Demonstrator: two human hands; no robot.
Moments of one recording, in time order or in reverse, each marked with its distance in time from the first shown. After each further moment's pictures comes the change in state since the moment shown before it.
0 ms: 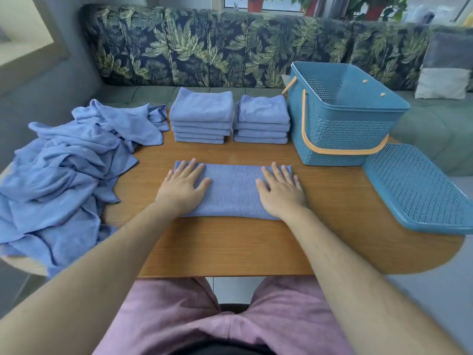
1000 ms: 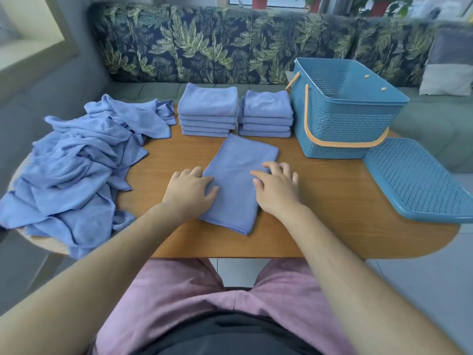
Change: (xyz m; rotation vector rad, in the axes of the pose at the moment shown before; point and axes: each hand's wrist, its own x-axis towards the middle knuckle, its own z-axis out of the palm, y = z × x) left_hand -0.057 0.018 -0.019 0.235 0.105 0.143; right_hand -0.041 -0.031 -0.008 0.027 0.285 -0.149
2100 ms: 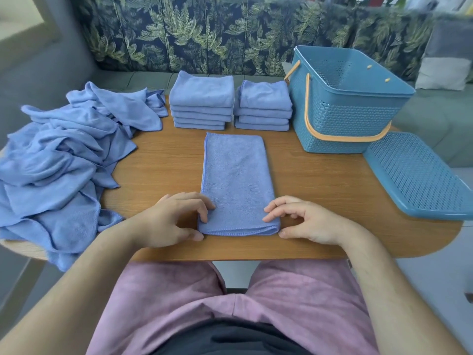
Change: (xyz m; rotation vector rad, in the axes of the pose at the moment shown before) left_hand -0.050 -0.033 -0.011 -0.607 -0.255 0.436; right_hand -0.057 0.069 -0.043 0.676 -0.620 -0.221
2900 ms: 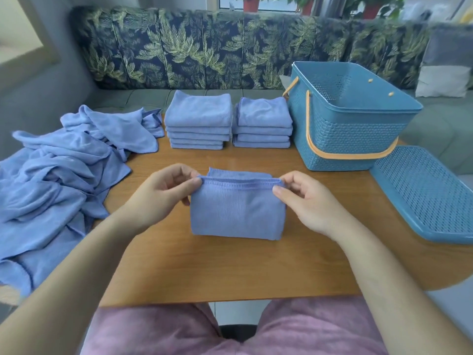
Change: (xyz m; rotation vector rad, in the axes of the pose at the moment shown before) left_hand 0.056 0.019 -0.054 -0.691 0.397 -0.158; right_hand 0.045 -0.038 -0.030 0.181 0.482 0.012
